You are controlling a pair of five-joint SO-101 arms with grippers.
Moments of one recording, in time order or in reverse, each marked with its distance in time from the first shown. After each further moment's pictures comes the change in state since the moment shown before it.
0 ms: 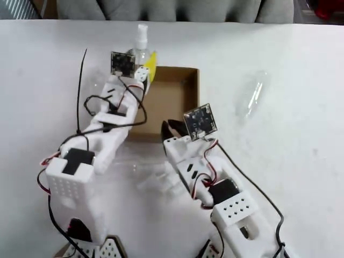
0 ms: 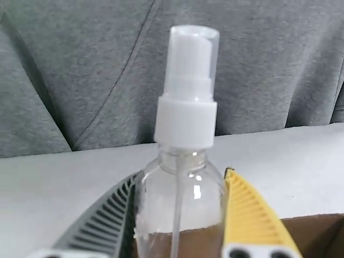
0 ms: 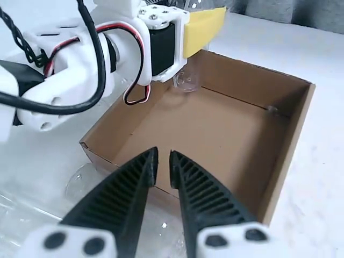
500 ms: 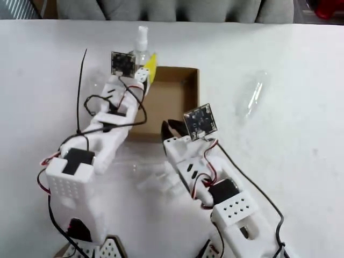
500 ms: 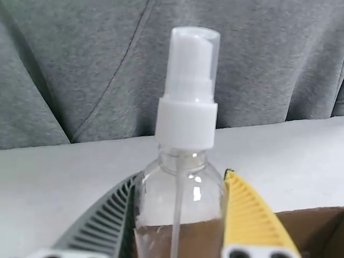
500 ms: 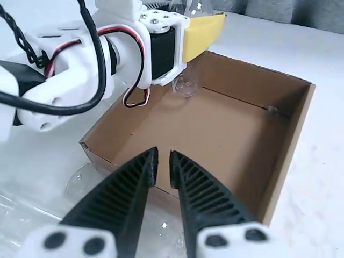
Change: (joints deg) left arm 0.0 0.0 0.0 1.8 0.2; right arm 0.0 0.0 0.0 0.0 0.0
